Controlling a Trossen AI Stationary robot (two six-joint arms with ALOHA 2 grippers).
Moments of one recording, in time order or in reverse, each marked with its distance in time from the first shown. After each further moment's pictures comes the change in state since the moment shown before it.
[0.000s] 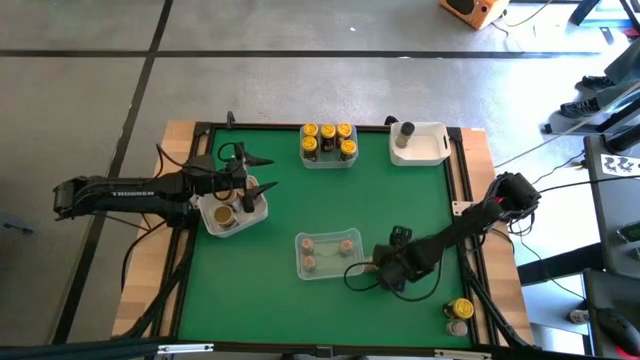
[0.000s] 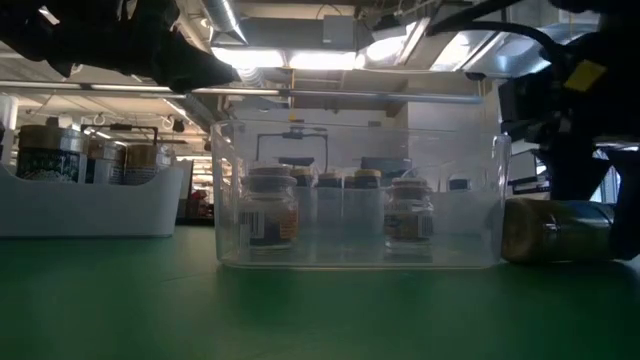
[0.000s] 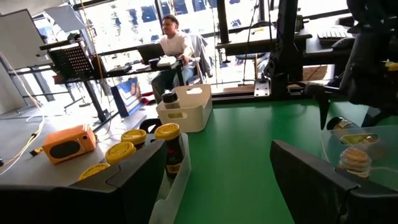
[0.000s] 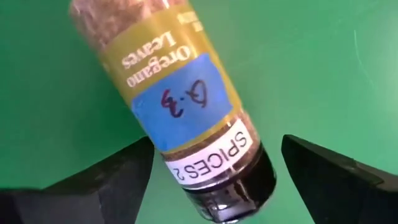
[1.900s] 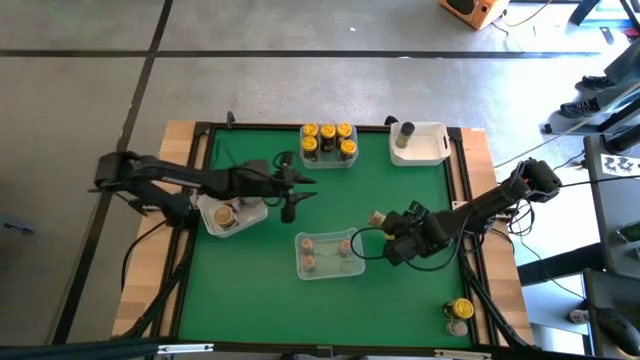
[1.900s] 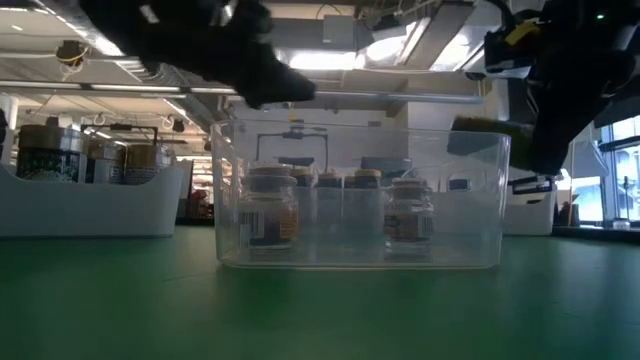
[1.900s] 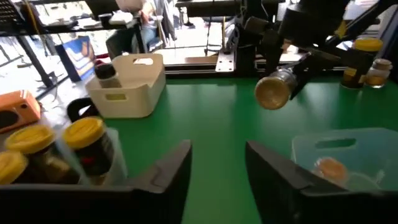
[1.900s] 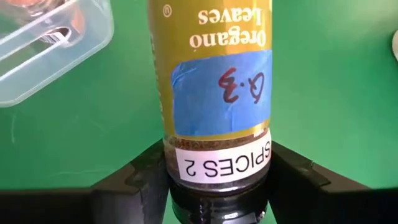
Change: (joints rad) left arm -0.130 0.613 0.330 0.095 0.003 -0.097; right arm -0.113 -0.244 0.000 -0.193 0.159 0.229
